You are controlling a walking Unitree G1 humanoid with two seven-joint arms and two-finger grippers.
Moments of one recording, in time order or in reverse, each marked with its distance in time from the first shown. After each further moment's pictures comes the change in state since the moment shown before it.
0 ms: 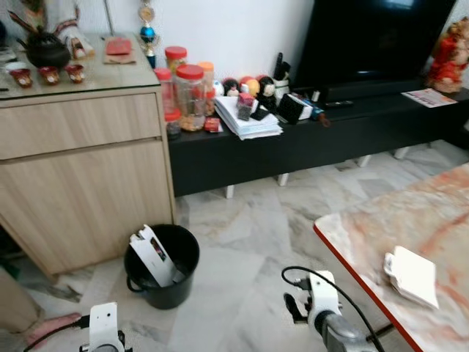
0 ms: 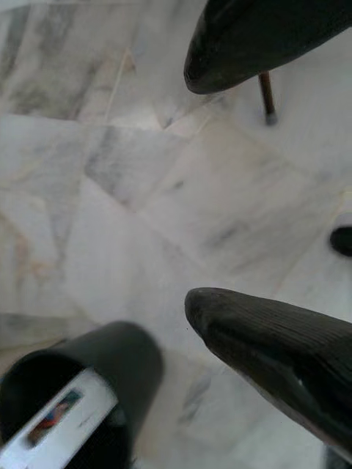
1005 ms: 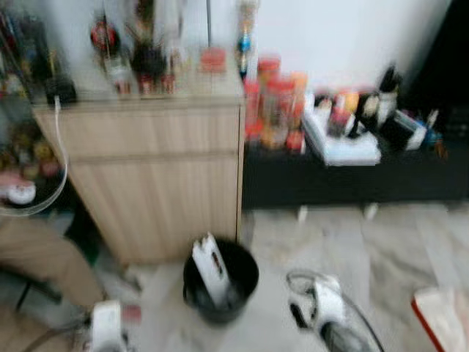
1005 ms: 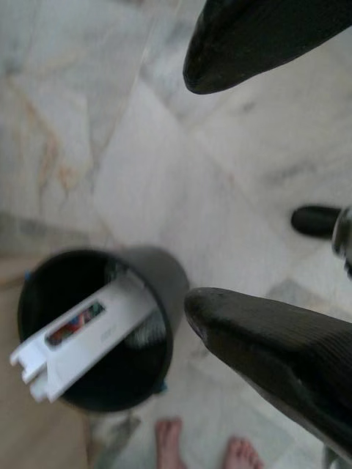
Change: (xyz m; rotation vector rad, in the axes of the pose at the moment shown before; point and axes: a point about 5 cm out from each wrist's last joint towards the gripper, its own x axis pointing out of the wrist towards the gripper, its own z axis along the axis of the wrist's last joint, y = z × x) left arm 0.000 0.010 -0.004 0.029 0.013 0.001; right arm -0.001 0.007 -0.011 0.049 0.017 -0.004
